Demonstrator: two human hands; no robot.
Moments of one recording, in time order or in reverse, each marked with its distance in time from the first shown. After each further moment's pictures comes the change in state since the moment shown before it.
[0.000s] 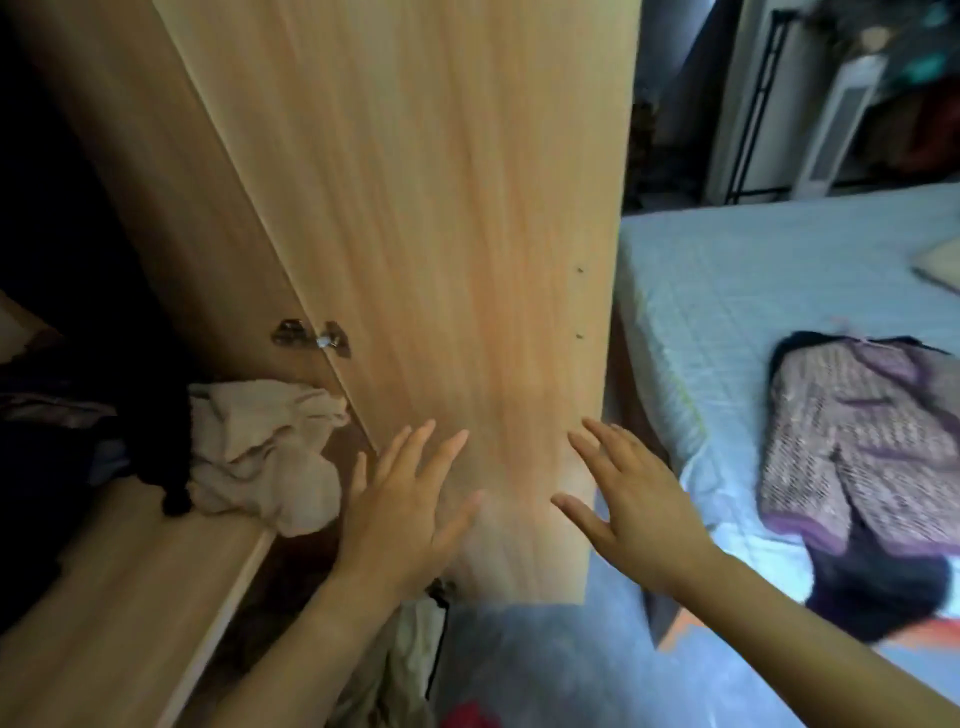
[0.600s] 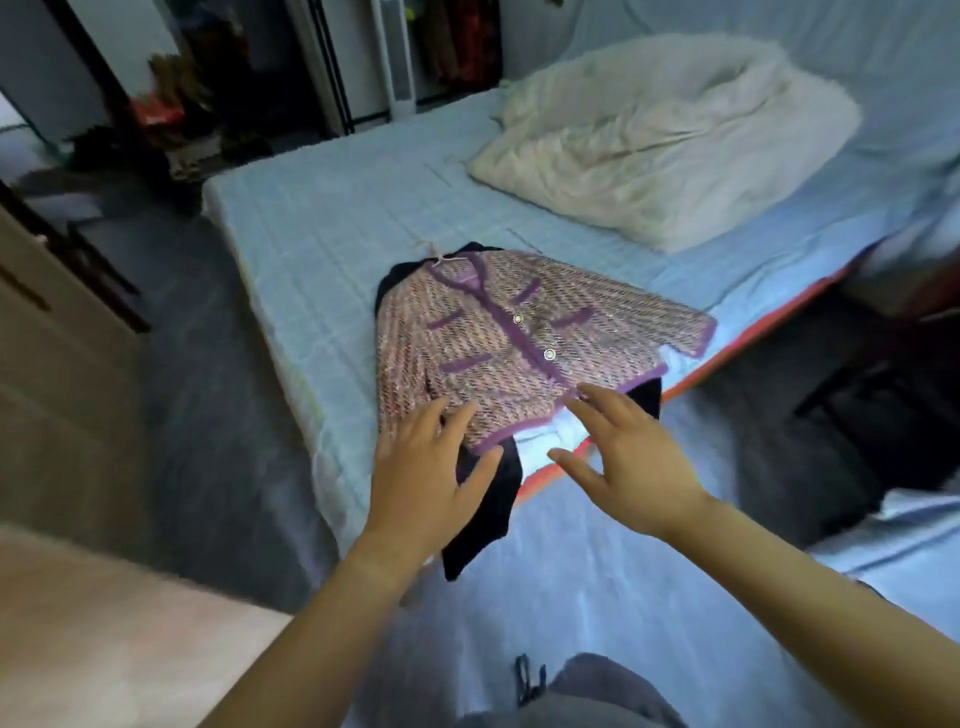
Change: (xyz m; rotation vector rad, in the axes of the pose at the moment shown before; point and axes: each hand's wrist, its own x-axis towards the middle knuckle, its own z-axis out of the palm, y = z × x) left_hand 0.115 0.489 0.183 -0.268 -0.246 0.615; right_hand -0.253 0.382 -0.155 -0.157 0.068 0.691
